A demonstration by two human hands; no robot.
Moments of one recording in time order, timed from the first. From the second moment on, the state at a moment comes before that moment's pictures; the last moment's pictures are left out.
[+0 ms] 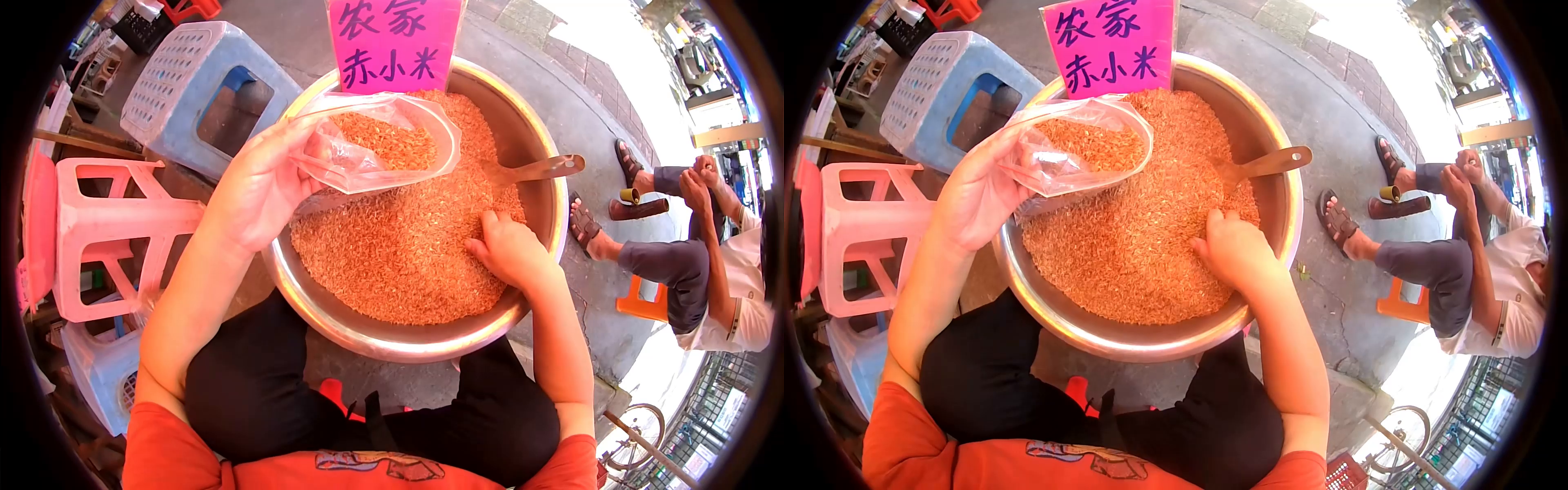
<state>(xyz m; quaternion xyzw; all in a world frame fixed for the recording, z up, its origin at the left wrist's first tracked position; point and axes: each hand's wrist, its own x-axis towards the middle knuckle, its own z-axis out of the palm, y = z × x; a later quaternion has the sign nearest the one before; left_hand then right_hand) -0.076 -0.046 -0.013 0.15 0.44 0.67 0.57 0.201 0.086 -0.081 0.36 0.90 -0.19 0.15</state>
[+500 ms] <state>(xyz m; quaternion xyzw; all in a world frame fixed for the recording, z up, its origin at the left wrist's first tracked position) -0.077 -0.049 -0.008 0.22 0.48 0.65 0.54 0.193 0.089 -0.036 0.28 0.82 -0.50 -0.04</state>
